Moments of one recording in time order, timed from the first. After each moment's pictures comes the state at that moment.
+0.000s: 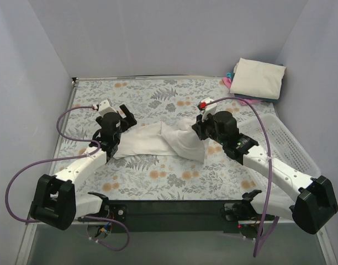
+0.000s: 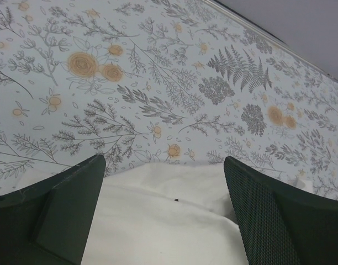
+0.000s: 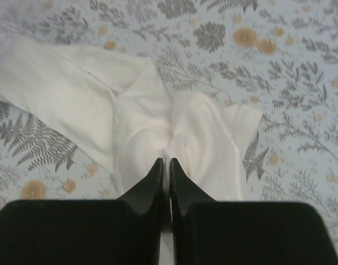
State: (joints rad) left arm -0.33 1.21 0.65 0.20 -0.38 -0.57; right arm 0.67 1.14 0.83 -0.02 -0.03 0.08
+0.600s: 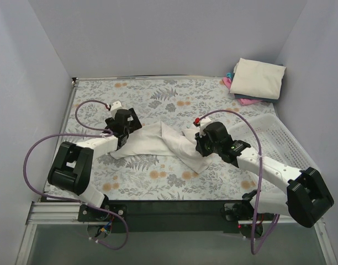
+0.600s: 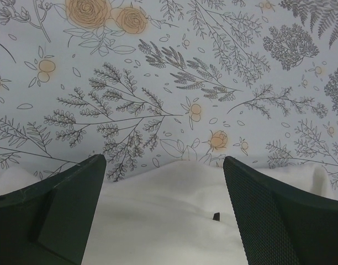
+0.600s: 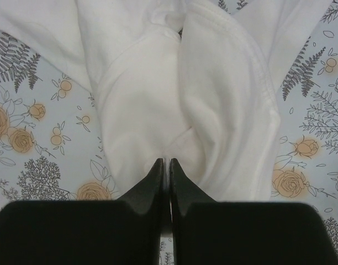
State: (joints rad) left arm -0.33 1.56 0.75 0.19 -0.39 -0.57; right arm 0.68 1.21 0.69 -0.20 -0.04 0.13
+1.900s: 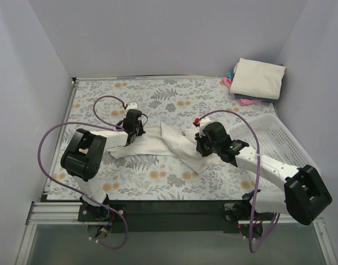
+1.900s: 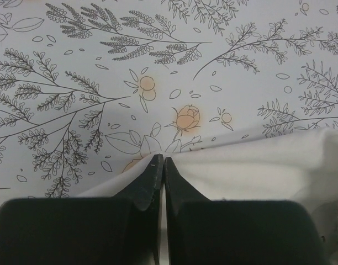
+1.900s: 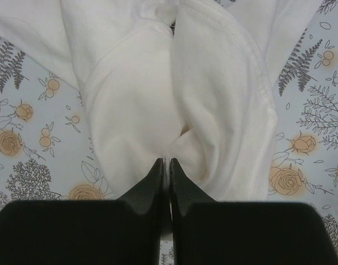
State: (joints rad) left arm -0.40 1.76 0.85 0.19 -0.29 -0.43; right arm 0.68 1.24 0.69 -0.19 -0.02 0.13
